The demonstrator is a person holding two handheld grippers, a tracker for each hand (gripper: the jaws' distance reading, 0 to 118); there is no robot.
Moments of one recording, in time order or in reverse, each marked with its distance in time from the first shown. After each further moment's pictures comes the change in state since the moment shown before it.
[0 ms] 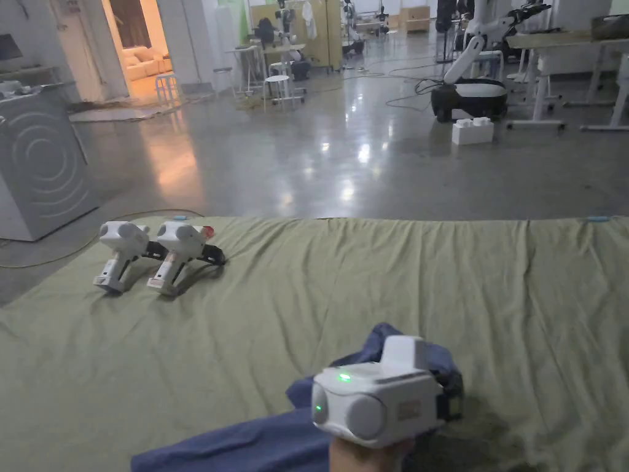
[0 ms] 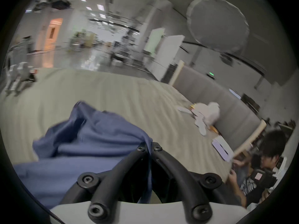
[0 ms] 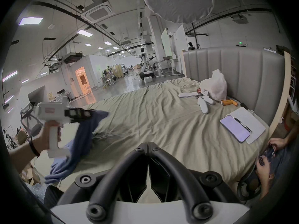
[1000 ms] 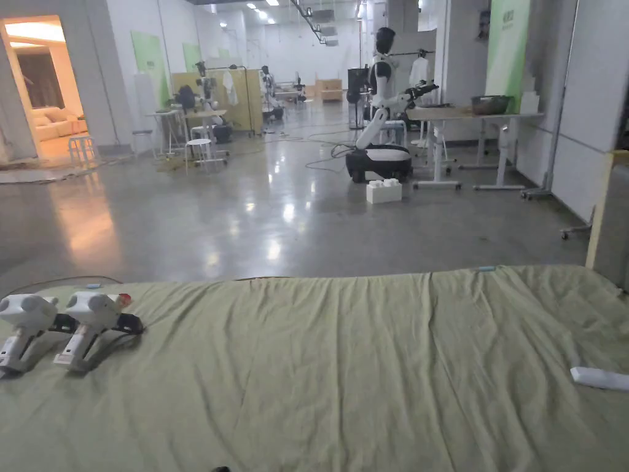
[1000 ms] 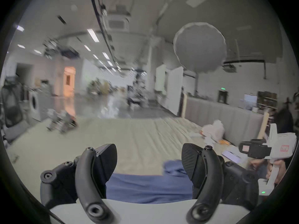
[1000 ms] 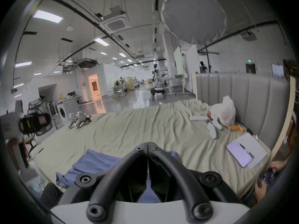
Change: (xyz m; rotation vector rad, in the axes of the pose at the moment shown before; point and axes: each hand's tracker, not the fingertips) left arm 0.071 -0.066 0.267 0.495 0.373 -0.199; right arm -0.041 0.027 0.020 0.181 0.107 0.139
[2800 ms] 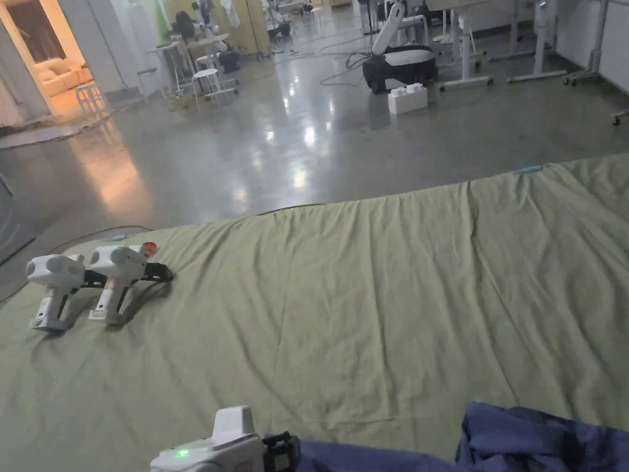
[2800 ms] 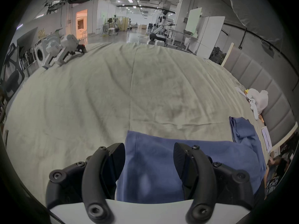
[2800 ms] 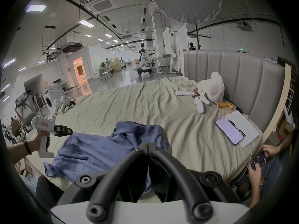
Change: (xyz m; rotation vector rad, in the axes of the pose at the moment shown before) left arm -0.154 -0.153 -0.250 -0.721 0.118 0.170; right arm 0.032 -0.042 -0.023 -0.243 -0.149 -0.053
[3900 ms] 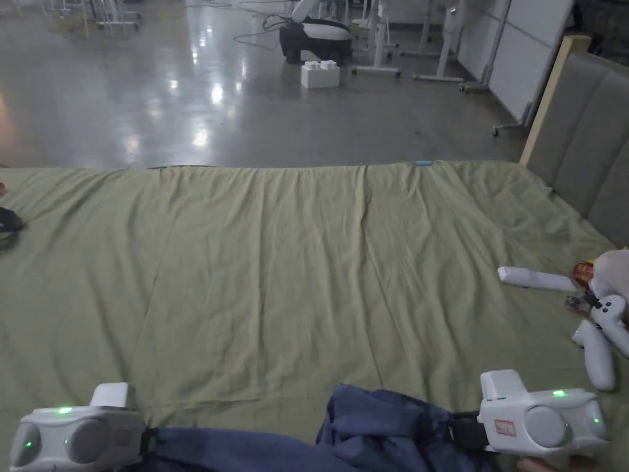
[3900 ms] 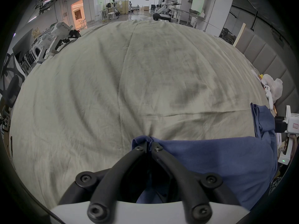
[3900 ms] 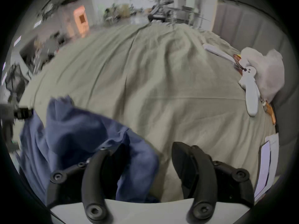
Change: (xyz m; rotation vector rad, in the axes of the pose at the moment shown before) left arm 0.021 0.005 -0.055 -0.201 0.088 -0.043; right arm 0.043 0.039 -0.319 -0.585 0.028 0.257
